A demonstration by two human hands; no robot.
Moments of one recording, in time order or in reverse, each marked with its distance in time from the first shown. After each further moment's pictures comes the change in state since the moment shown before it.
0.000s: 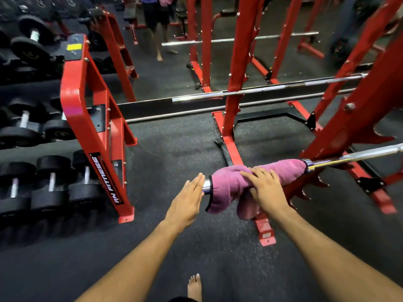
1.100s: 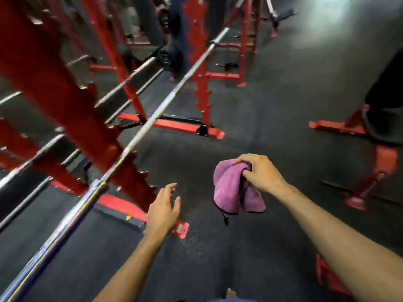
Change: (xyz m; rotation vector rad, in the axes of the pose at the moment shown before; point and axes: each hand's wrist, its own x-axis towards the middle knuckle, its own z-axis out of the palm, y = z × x) left_hand 0.050 0.417 0.153 -0.292 -0.370 0.387; right_hand -0.435 0.236 -0.186 0.409 0.414 0.949
